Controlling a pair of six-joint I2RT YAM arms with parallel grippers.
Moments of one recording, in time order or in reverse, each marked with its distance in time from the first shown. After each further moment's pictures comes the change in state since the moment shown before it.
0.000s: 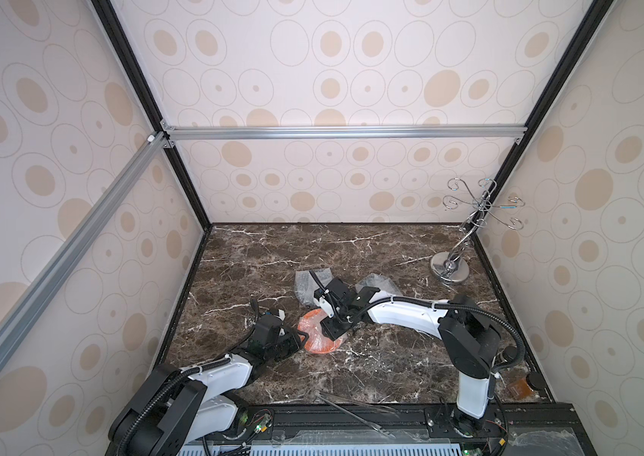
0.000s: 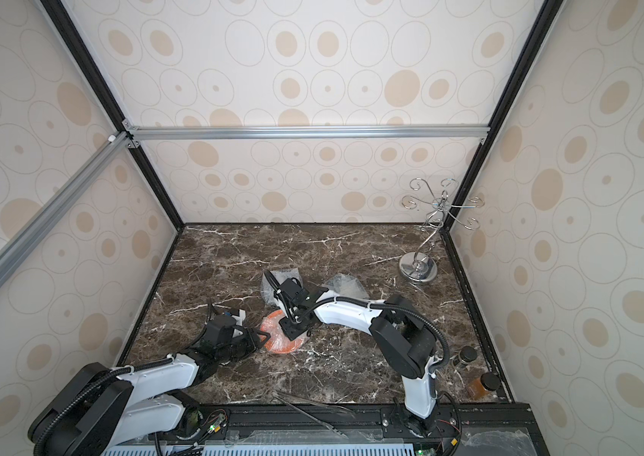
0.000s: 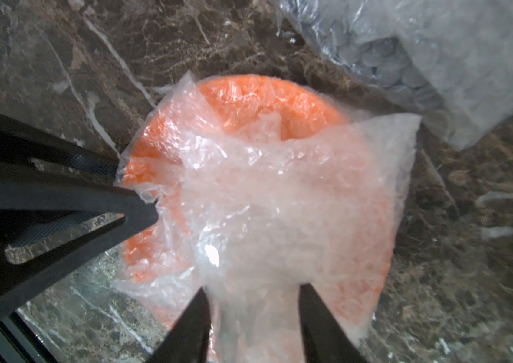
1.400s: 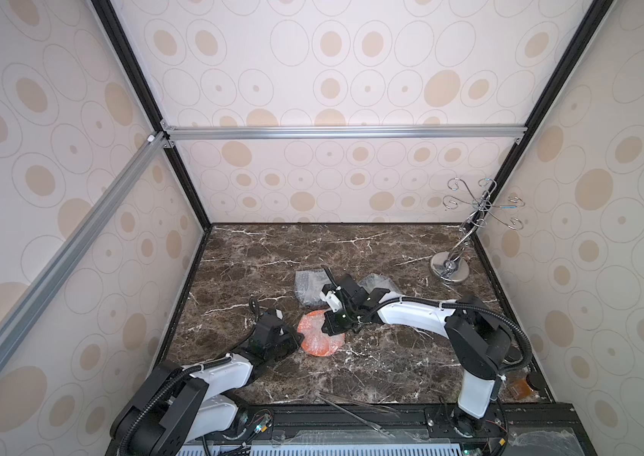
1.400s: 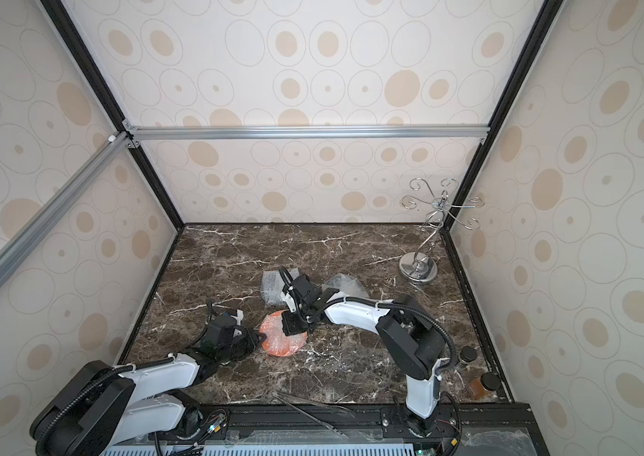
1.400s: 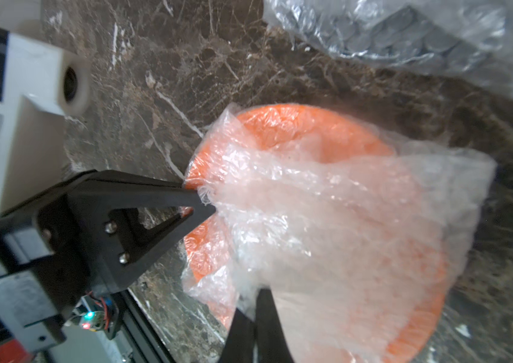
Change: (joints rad) left arm 0.000 0.005 0.000 -0.012 -0.062 -0.004; right arm -0.066 -0.064 -0.132 0.235 -0.264 0.318
